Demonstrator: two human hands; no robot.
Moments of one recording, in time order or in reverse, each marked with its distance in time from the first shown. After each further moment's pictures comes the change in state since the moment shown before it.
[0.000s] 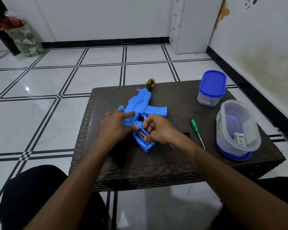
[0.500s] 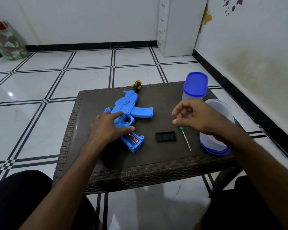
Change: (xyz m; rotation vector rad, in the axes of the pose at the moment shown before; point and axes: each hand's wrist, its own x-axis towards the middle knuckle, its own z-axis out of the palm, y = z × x) left_hand -0.007 0.021 0.002 -0.071 -0.015 -0.049; right_hand -0.067 0.031 -0.114 -0.087 0.165 -0.150
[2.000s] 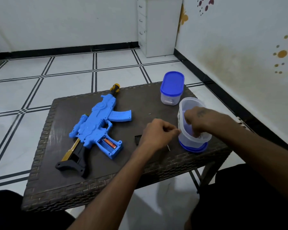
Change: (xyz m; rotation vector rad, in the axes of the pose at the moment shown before) left_hand -0.032 0.171 0.077 -0.498 -0.304 0.248; right_hand 0.002 0.040 -0.039 -0.930 -0.282 0.474
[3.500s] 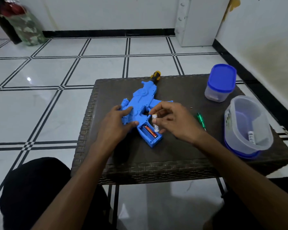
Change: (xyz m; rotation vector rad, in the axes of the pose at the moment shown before) left_hand -0.060 -0.139 -0.157 0.355 0.387 -0.213; right_hand -0.002 -0.160 0.015 1.184 0.237 -0.632
